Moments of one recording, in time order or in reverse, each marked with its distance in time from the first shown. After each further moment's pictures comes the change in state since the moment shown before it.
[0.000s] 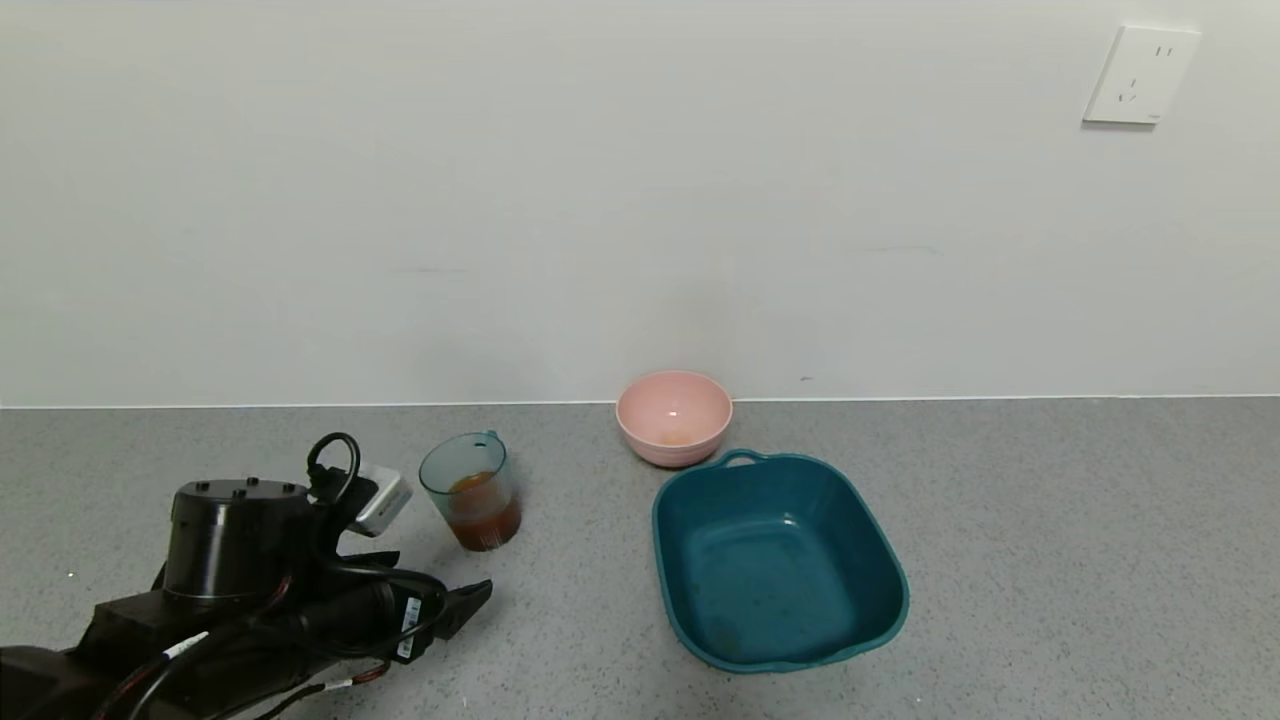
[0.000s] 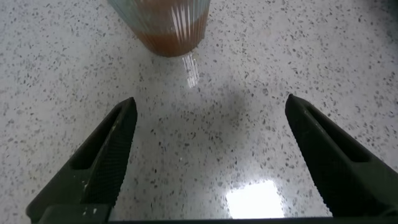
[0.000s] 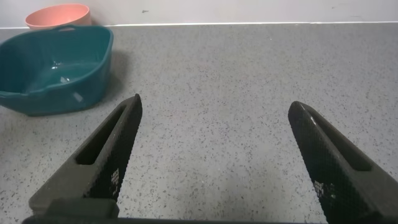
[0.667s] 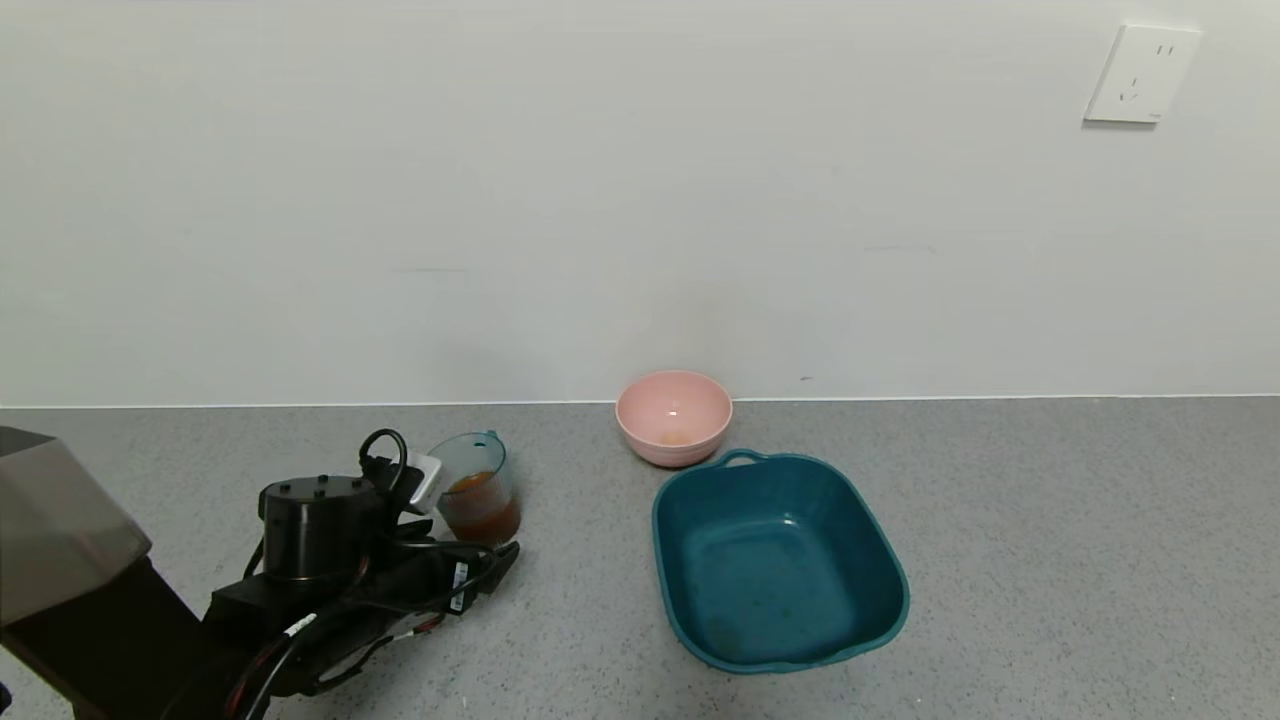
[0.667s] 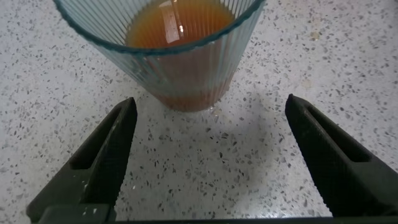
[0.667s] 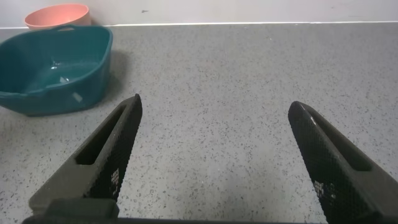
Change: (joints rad) left arm 0.008 0.287 -0.027 -0.377 0.044 0.009; right arm 0.000 0.000 0.000 -0.001 0.000 0.000
